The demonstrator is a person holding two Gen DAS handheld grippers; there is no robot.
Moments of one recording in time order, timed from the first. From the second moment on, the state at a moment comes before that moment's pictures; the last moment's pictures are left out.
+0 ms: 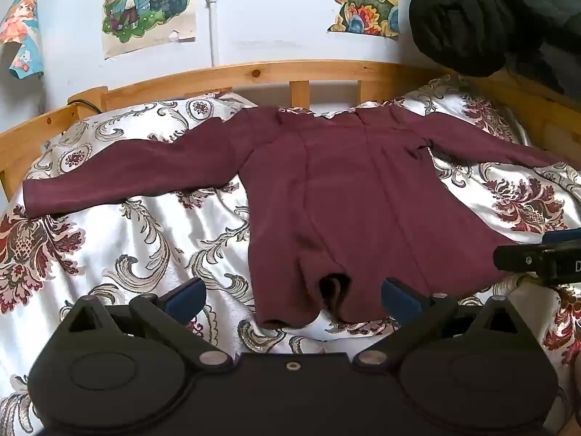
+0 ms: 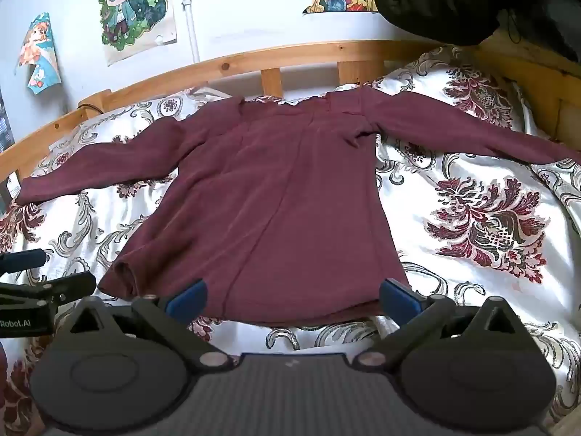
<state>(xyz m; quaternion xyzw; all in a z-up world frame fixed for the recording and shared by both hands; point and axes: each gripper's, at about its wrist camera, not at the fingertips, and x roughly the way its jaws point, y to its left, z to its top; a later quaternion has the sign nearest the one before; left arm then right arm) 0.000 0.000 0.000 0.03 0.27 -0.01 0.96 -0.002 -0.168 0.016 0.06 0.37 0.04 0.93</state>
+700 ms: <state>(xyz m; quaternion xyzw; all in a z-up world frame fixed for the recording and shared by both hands) 0.002 0.002 -0.001 0.04 0.28 0.00 0.96 -0.001 -0.169 0.015 0.07 0.37 0.04 0.92</state>
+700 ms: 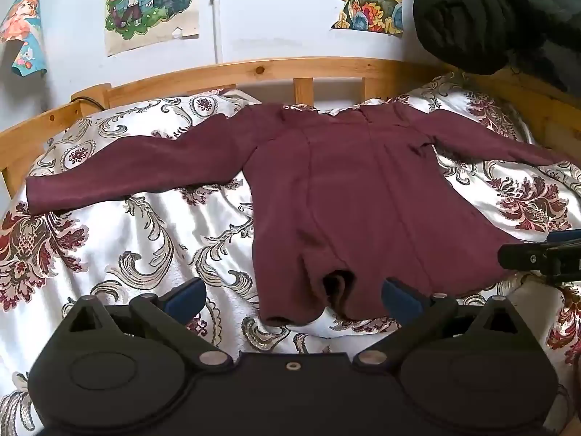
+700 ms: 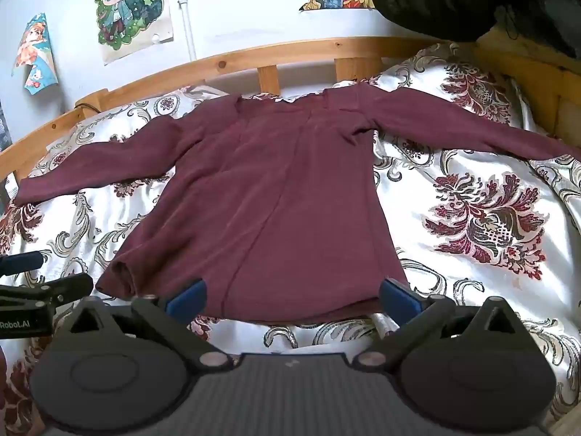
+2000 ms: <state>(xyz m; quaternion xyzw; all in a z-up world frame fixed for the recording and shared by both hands) 0.002 0.004 -0.004 0.03 0.28 0.00 0.96 -0.001 -0.170 0.014 0.07 0.37 0.04 0.92</state>
